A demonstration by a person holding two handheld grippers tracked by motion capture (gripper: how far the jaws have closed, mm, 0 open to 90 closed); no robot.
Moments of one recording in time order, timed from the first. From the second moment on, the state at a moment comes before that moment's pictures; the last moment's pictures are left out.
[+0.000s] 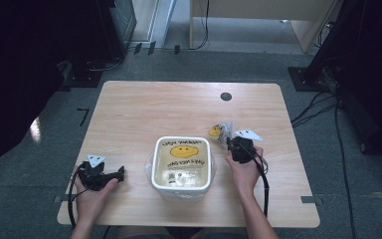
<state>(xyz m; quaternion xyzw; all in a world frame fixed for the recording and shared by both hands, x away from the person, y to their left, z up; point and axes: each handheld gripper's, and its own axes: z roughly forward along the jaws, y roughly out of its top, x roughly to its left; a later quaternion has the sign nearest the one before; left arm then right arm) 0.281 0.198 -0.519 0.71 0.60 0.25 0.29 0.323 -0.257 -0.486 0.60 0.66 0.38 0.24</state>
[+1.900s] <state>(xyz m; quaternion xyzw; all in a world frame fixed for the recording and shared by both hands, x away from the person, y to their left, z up) 0.281 0.198 -0.519 0.71 0.60 0.25 0.29 0.217 -0.253 -0.381 0.41 0.56 0.61 0.38</state>
